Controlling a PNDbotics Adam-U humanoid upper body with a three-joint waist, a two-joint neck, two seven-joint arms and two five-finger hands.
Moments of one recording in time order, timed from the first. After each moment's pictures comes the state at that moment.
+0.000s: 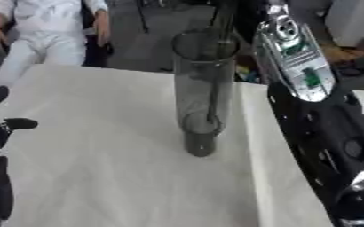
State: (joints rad) left arm -0.44 0.09 -0.18 -1.98 -0.12 -0.38 0.34; right arm -1.31 -0.37 0.09 -1.25 -0.15 0.04 0.19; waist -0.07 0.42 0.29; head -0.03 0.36
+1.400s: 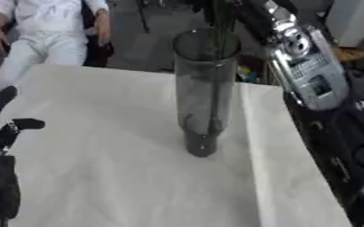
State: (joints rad) left arm -0.44 0.09 -0.18 -1.98 -0.12 -0.38 0.34; right arm -1.29 -0.41 0.12 -1.24 0.07 -0.18 0.30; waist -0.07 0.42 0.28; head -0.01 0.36
